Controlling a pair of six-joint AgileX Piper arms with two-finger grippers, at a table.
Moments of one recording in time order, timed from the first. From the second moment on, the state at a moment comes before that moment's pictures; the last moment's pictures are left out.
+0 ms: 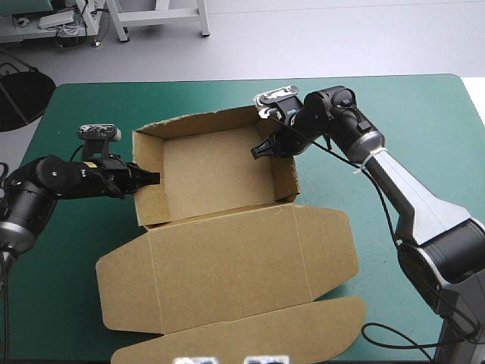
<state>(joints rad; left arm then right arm) -0.06 1.30 -1.10 -0.50 0.83 0.33 0.48 1.89 -1.86 0.16 1.09 -0.07</state>
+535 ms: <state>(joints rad) -0.27 1.52 -1.13 -0.22 0.81 0.03 0.49 1.87 -1.56 0.09 0.97 0.06</state>
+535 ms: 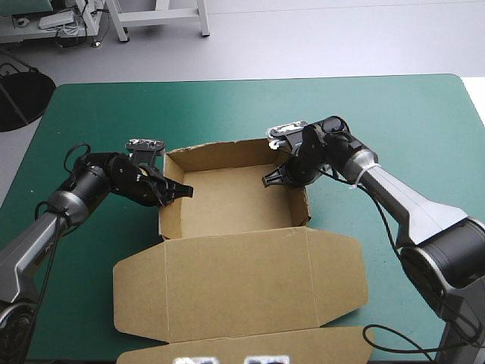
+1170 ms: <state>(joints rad) -0.29 1.60 -1.15 -0.18 0.79 0.02 0.49 1.86 -1.48 0.04 0.87 0.09</state>
